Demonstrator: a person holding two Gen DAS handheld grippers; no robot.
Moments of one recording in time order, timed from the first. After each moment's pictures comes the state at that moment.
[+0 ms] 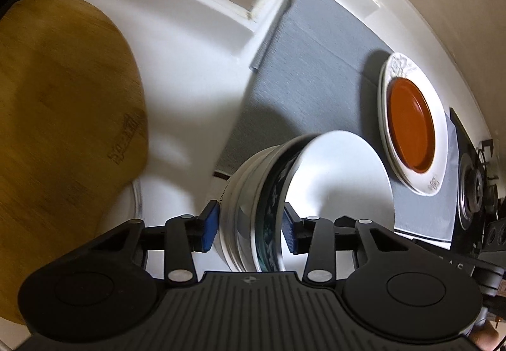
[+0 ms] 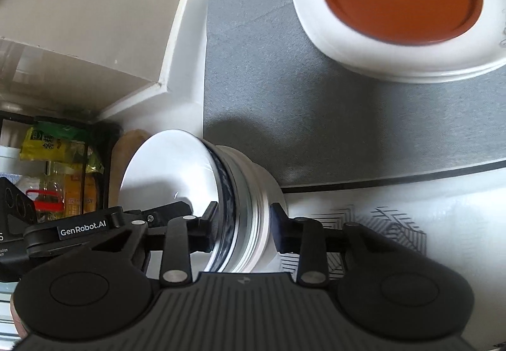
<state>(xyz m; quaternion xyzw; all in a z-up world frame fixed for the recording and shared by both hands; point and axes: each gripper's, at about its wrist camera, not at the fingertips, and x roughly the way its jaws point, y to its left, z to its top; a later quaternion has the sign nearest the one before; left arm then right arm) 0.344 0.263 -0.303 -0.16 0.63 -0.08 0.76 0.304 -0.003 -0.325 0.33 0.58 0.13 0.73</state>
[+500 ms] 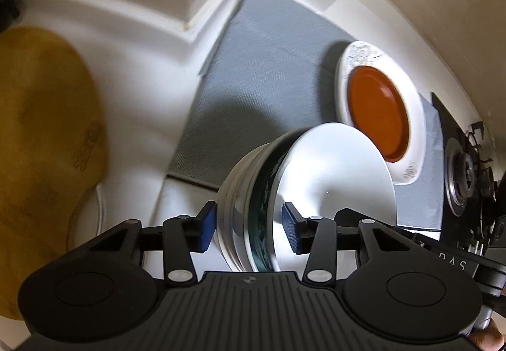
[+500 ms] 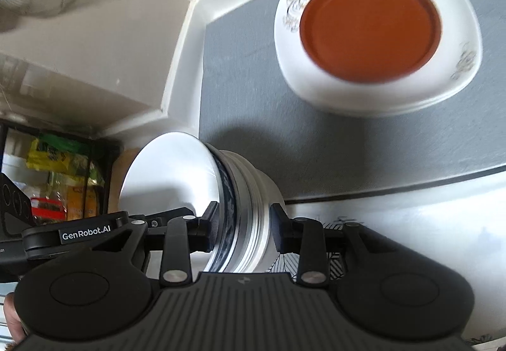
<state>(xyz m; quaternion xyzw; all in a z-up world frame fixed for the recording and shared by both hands) 0.342 0.219 -0.270 -0.13 0.62 -0.11 0.77 0.295 -0.031 -0.289 0.32 0.55 0.11 0.76</state>
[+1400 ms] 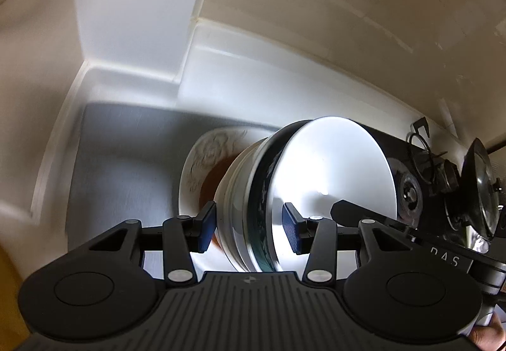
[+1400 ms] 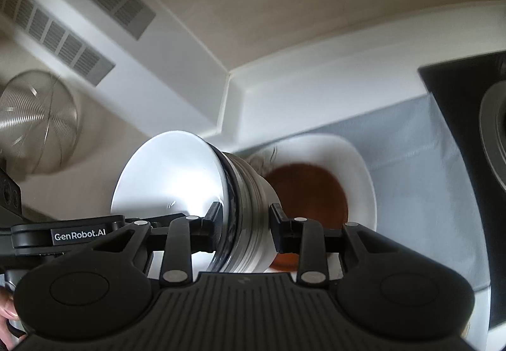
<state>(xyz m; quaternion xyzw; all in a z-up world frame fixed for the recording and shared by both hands) 0.438 0.080 -0.193 -0.06 0.55 -0.22 0.80 0.370 -0.168 -0.202 0.30 0.45 0.03 0.84</state>
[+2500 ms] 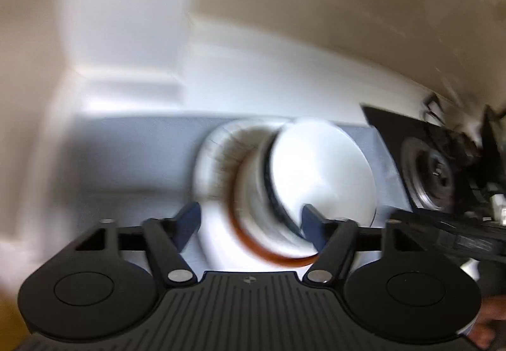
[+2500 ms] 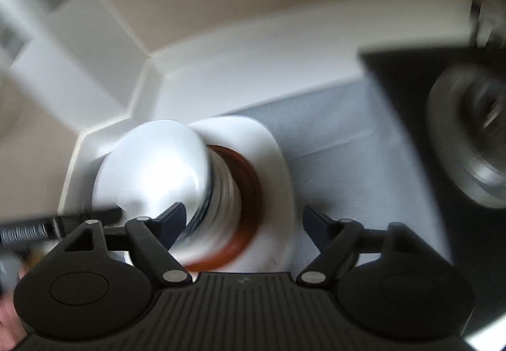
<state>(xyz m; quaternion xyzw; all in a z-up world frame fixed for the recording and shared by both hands) 0.411 0.093 -0.225 0.01 0.49 -0.22 0.84 0.320 -0.164 -0.231 0.19 0.46 -0.07 0.86</state>
